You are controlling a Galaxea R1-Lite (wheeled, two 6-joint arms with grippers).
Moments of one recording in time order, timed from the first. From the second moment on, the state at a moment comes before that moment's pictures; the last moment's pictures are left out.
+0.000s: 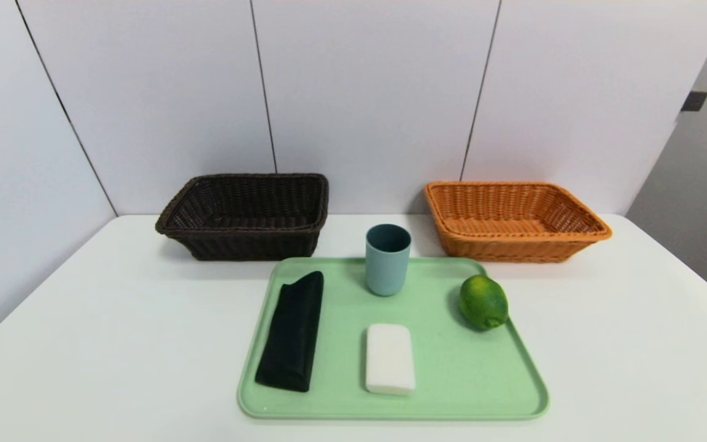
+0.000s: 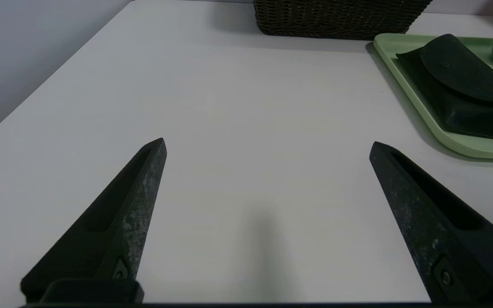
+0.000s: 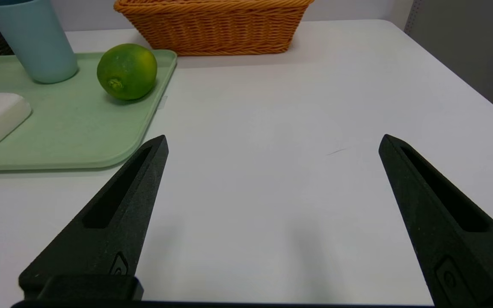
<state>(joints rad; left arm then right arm) 0.01 0.00 0.00 0.00 0.02 -0.06 0.00 0.00 0.00 0.00 -0.02 0.02</state>
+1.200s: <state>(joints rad) 0.01 0.05 -0.16 0.11 -0.06 0.10 0.00 0.24 -0.30 0.04 0.00 0.01</state>
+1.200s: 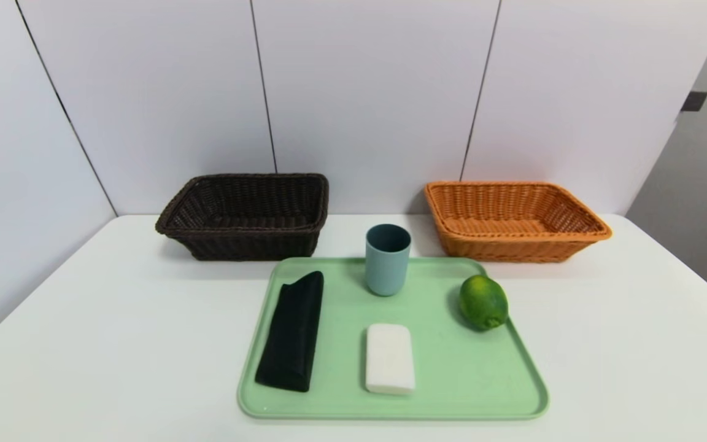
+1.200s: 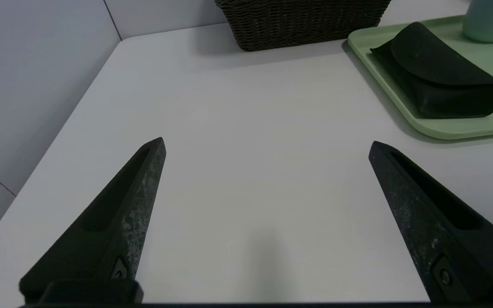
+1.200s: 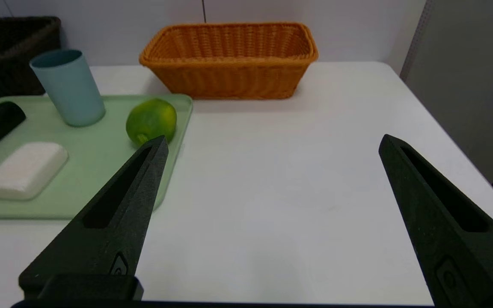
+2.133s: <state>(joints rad) -0.04 1.14 -1.00 0.15 -0.10 0.09 0.26 1.36 -1.45 0.62 -0.07 0.05</state>
